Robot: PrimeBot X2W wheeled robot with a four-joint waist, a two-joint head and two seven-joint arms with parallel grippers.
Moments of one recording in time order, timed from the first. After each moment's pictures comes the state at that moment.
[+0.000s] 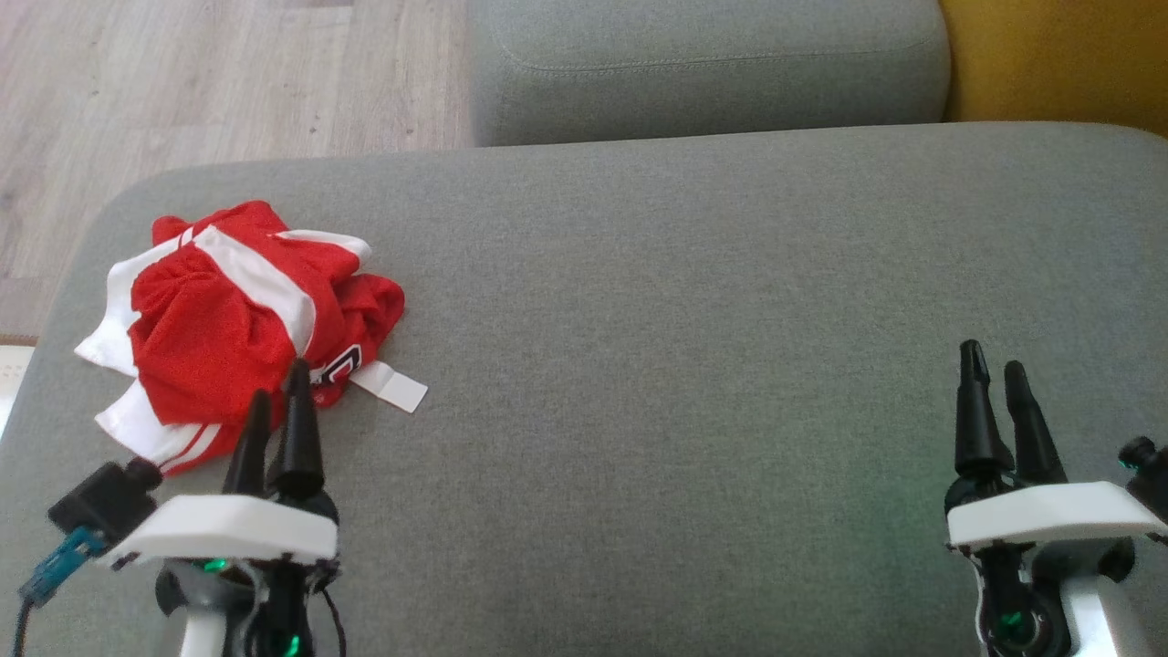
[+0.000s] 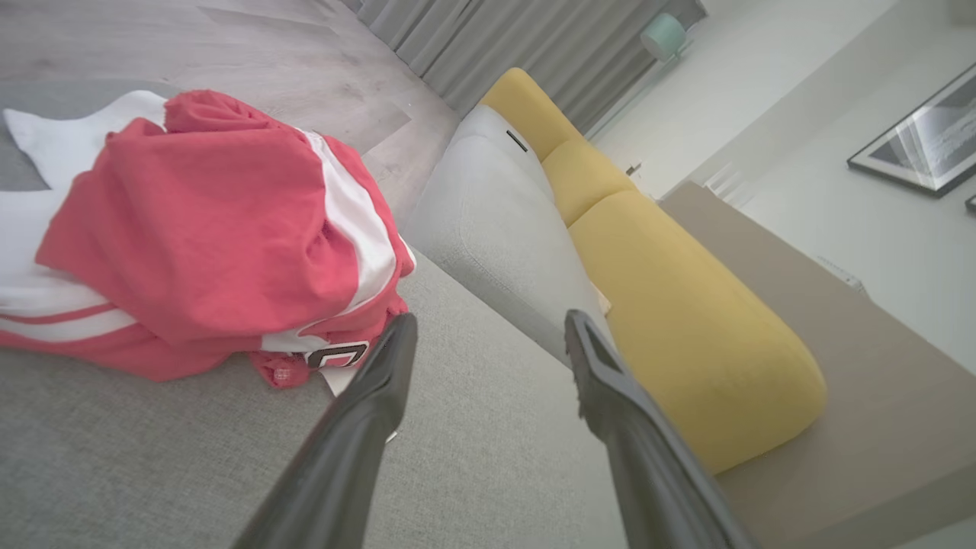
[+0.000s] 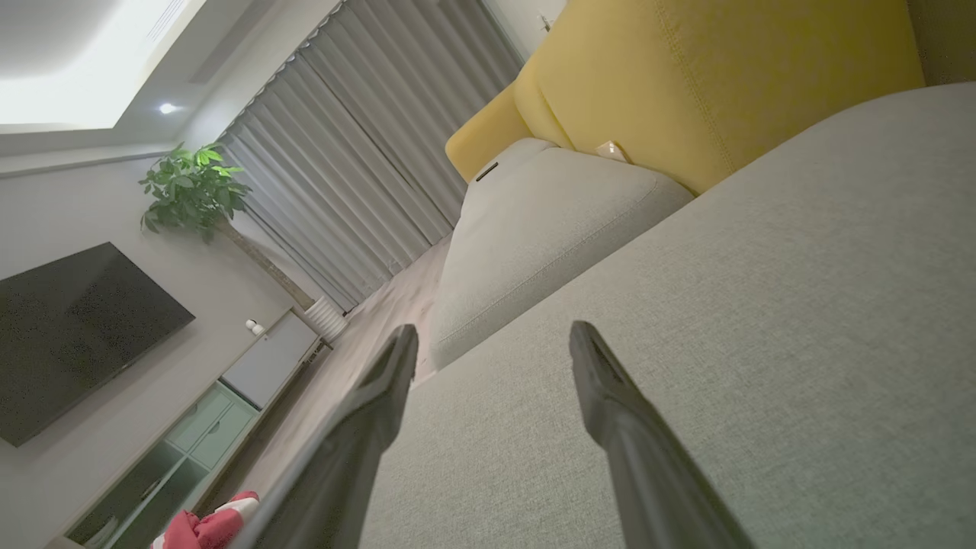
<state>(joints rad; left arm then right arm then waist) 0.02 0.04 -0.06 0.04 -0.81 0.04 -0.06 -0.02 -0.04 -0.04 0.15 0.69 0.13 -0.06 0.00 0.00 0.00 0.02</state>
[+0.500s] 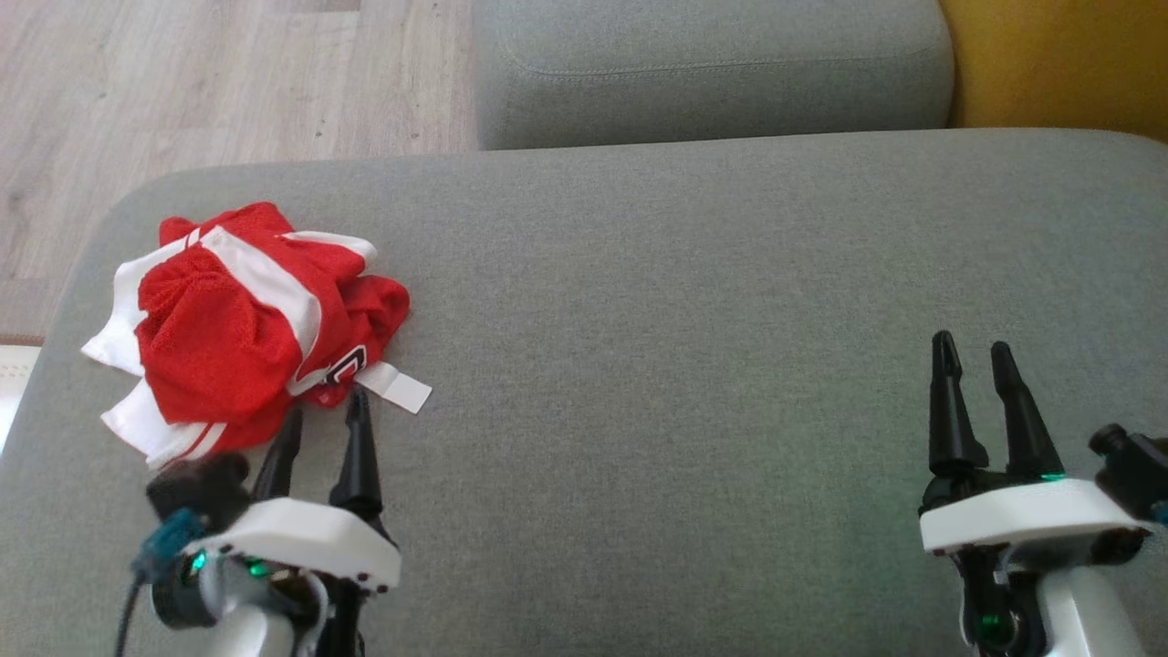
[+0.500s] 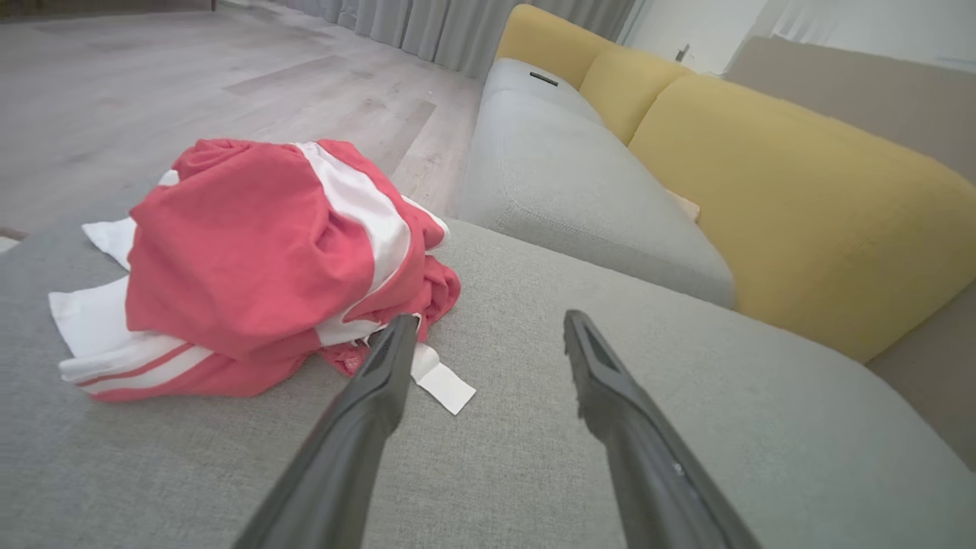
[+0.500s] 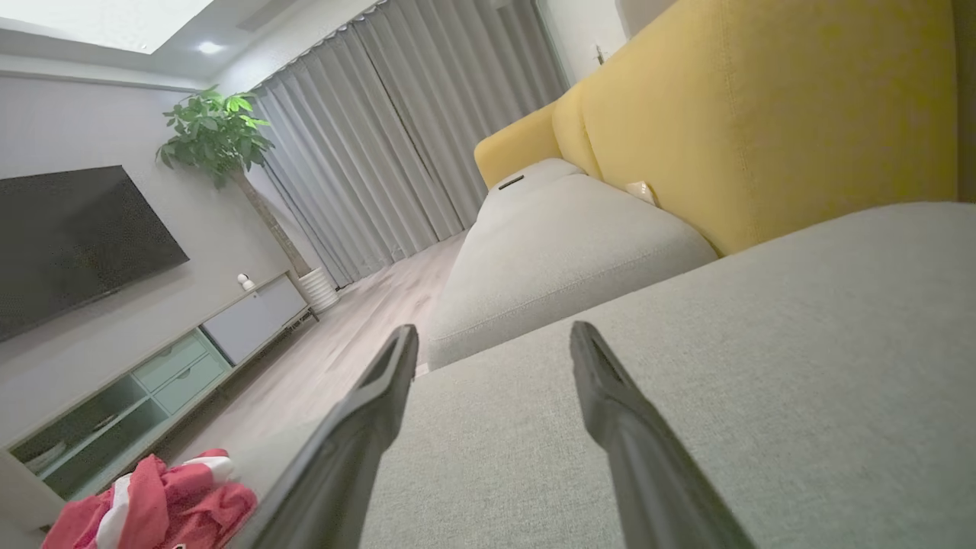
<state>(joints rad) 0.01 0.18 -0.30 0.03 -0.59 0.25 -0.10 -0.02 -0.04 -0.01 0.12 0.49 0.13 -0.10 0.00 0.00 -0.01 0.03</state>
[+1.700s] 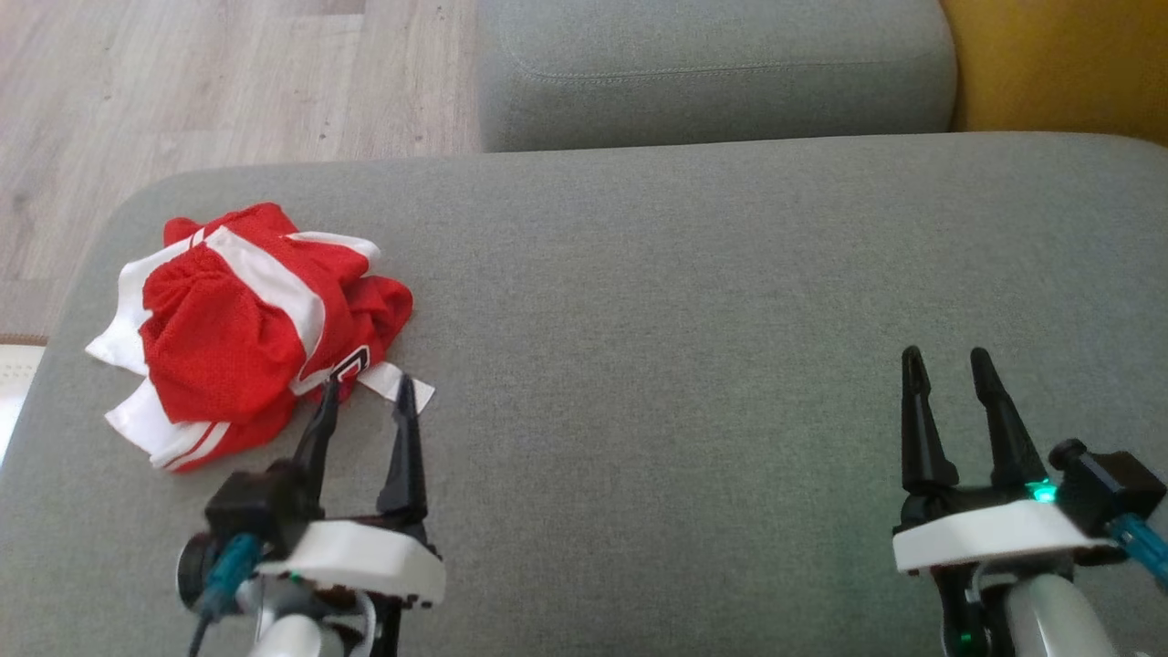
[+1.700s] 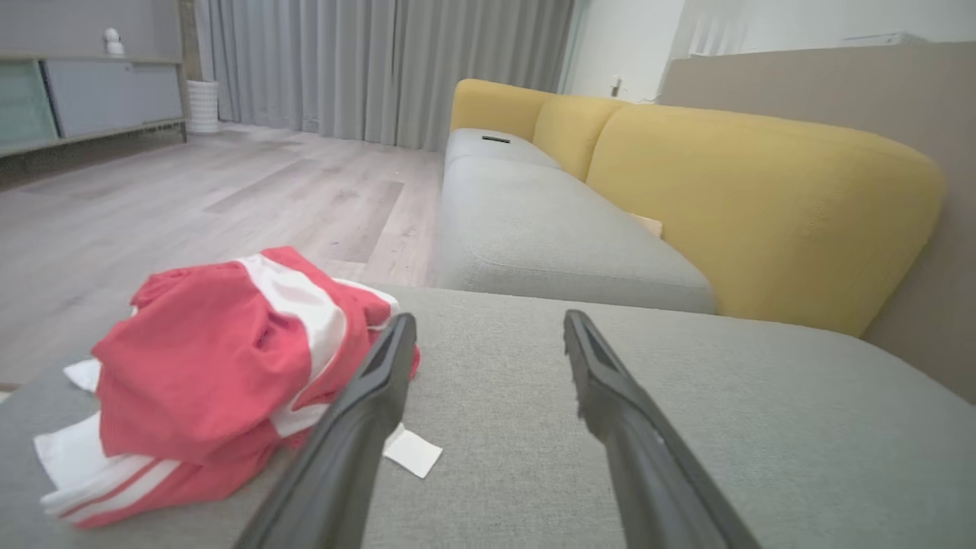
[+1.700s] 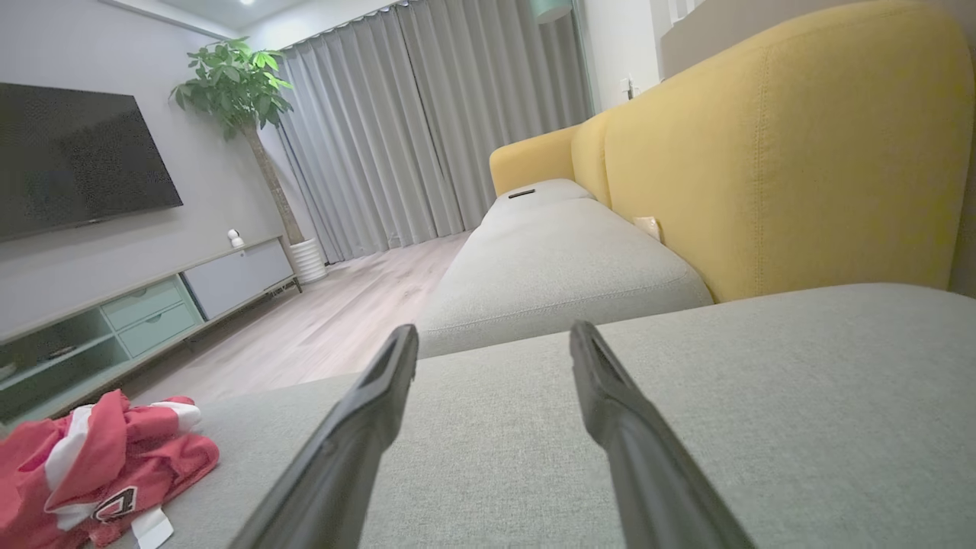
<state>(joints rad) 0.00 0.21 -0.44 -0.03 -0.42 0.32 -0.21 -0.01 -0.04 0.03 0.16 0.29 0.13 -0.21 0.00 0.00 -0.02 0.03</state>
